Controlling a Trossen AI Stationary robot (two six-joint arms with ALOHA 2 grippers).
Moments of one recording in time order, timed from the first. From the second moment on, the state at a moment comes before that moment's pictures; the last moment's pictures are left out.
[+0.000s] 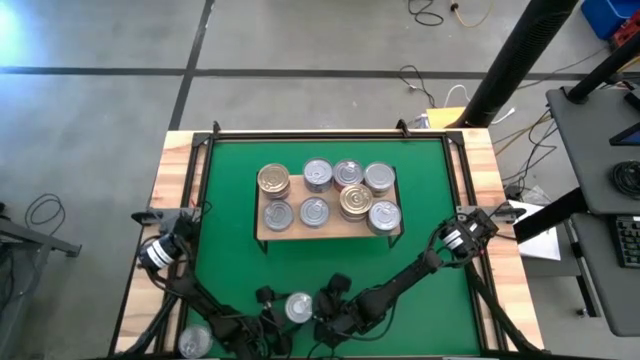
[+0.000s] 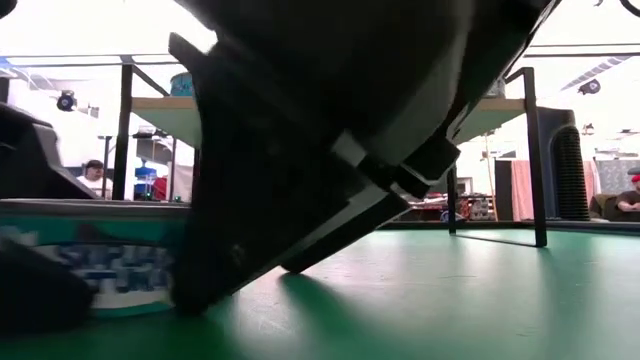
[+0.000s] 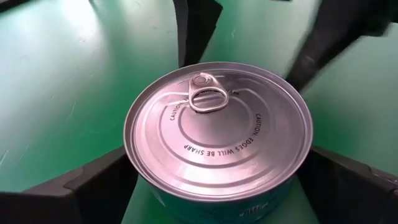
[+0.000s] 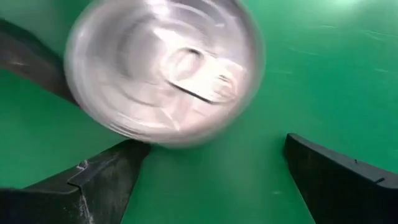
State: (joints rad) left arm -0.90 2.16 1.15 -0.08 -1.07 -0.95; right arm 0.54 2.34 1.68 -0.37 0.52 0.76
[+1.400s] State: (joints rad) left arm -0.97 2.16 1.48 -0.72 -0.95 -1.26; right arm 0.56 2.26 1.75 -0.43 0.31 0.35
